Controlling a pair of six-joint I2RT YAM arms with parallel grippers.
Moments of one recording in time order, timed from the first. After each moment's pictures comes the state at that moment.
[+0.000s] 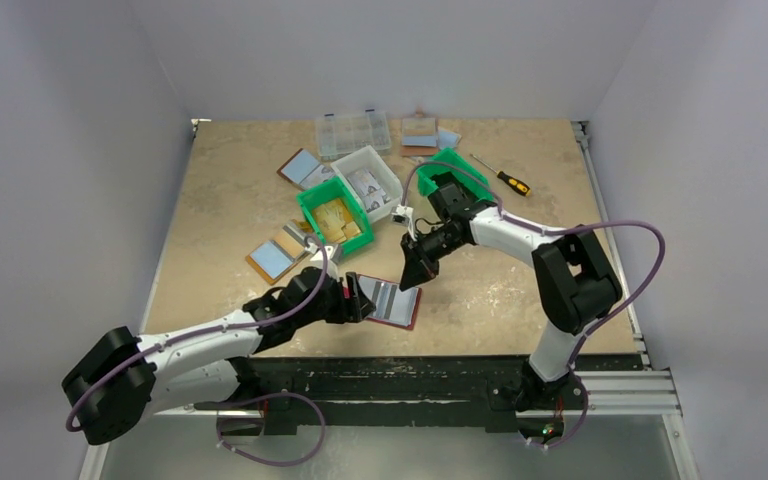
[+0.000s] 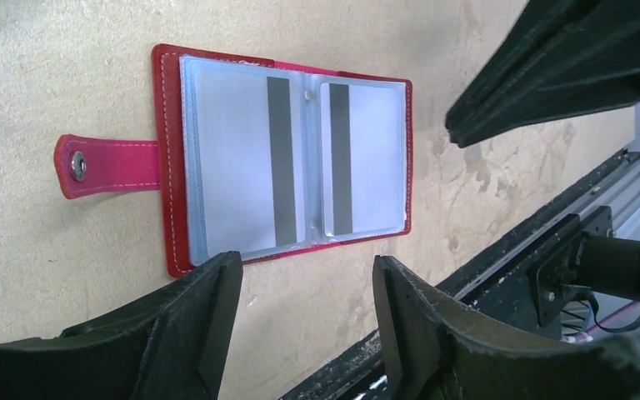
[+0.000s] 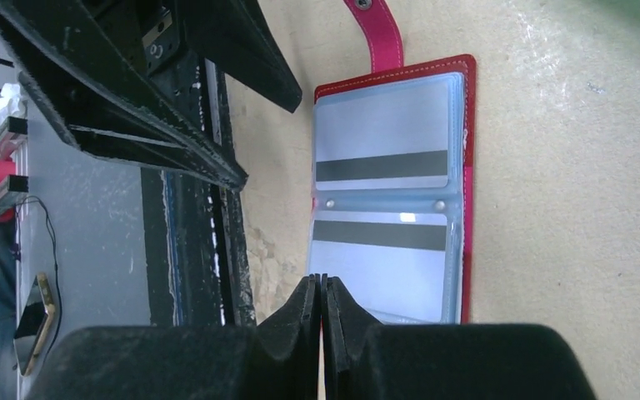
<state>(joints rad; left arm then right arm) -0.86 1.03 0.36 0.06 -0.04 -0.81 0.52 1.77 1.12 -0.59 -0.97 -0.39</state>
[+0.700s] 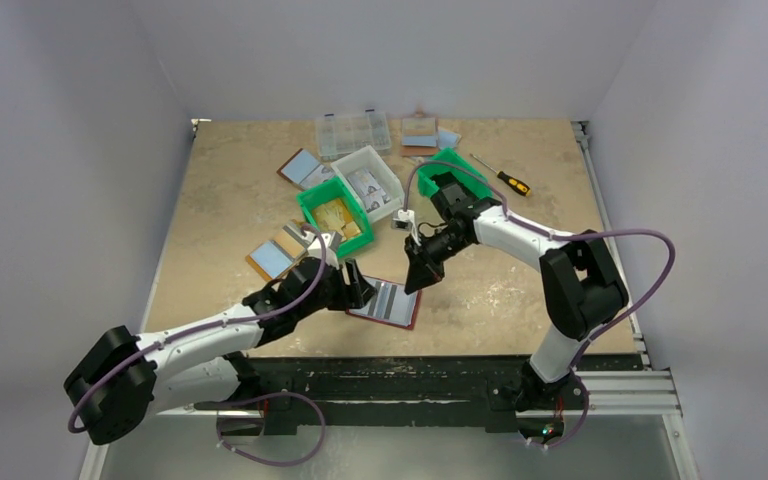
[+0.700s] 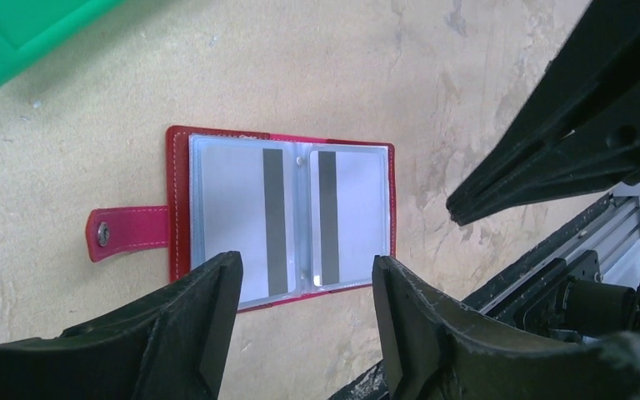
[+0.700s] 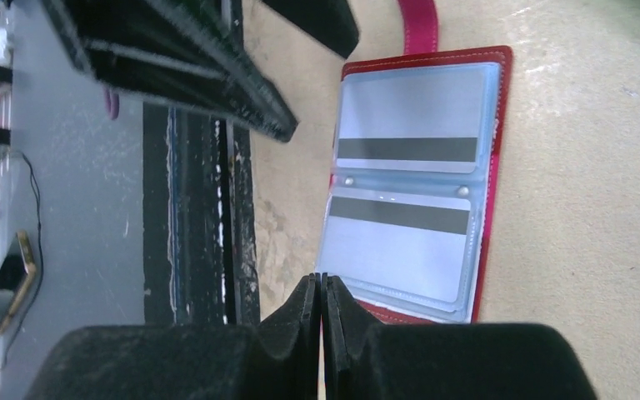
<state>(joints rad) -0.83 1.07 0.42 0.09 -0.09 -0.78 0.52 1.72 1.12 -0.67 -0.96 -0.50</state>
